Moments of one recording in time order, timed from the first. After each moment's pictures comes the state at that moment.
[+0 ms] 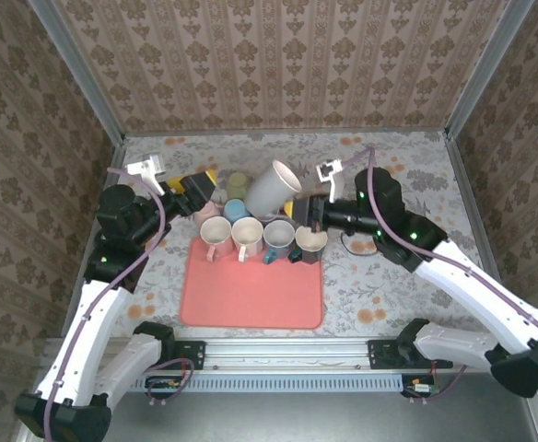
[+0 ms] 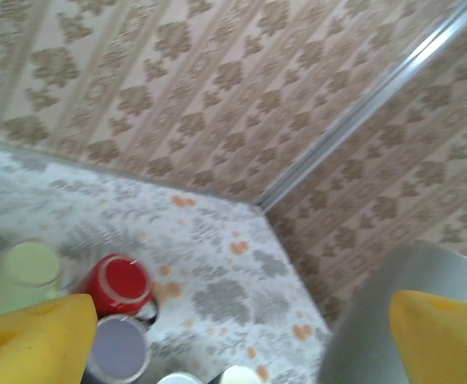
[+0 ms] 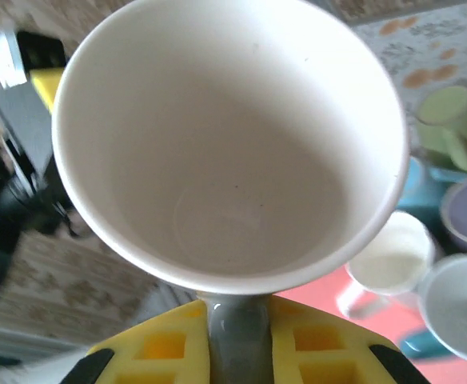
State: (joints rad) left arm -0.29 0.80 0.92 -0.22 0.41 -0.63; right arm 0.70 1.06 1.13 -0.39 -0.34 0.60
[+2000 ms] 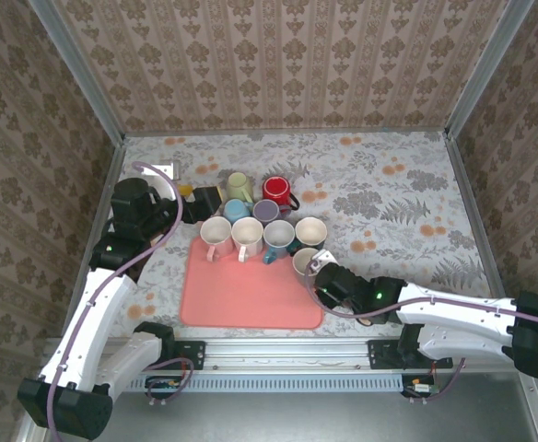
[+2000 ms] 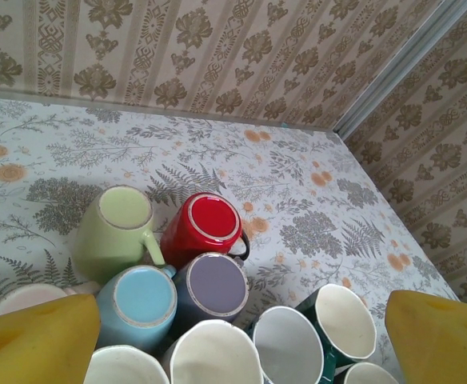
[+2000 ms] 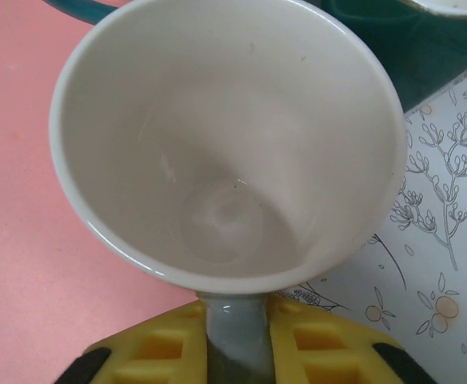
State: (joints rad) left arm -0.28 0.88 0.92 -0.37 0.40 -0.37; right arm 1.06 1.02 0.52 -0.43 0.39 0.33
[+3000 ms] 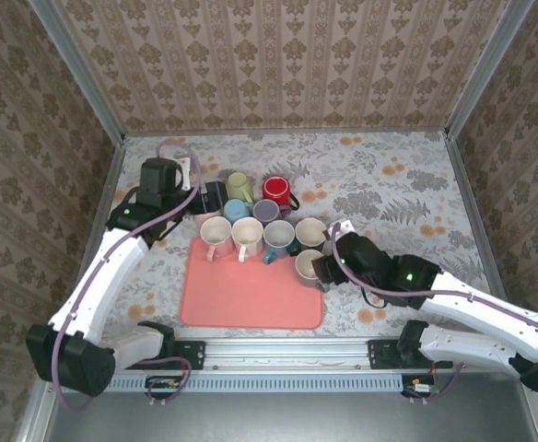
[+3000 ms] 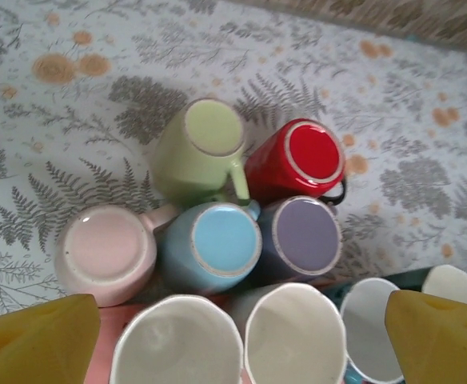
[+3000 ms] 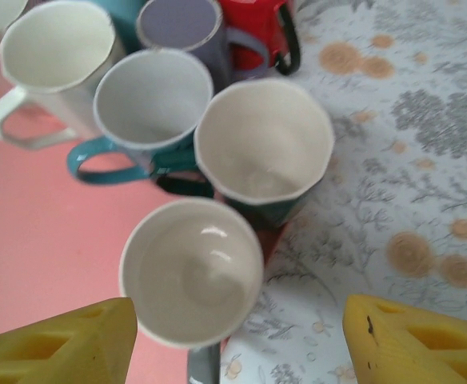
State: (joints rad) left arm -0.35 1.18 1.13 -0.66 0.15 -0.37; right arm 0.94 0.94 0.87 -0.74 0.38 0.39
